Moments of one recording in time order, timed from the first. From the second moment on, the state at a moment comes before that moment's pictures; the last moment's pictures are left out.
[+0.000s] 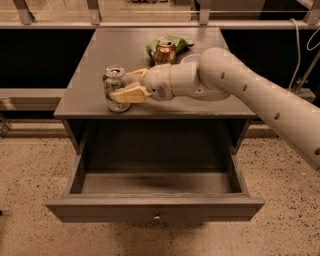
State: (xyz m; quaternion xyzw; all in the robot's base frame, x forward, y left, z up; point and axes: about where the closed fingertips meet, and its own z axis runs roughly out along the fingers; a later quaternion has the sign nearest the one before) arm 0.635 0.097 0.879 -0.52 0.60 0.37 0.49
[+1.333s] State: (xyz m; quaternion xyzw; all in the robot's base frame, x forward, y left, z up) arm 0.566 0.094 0.932 -0.63 0.49 0.40 0.44
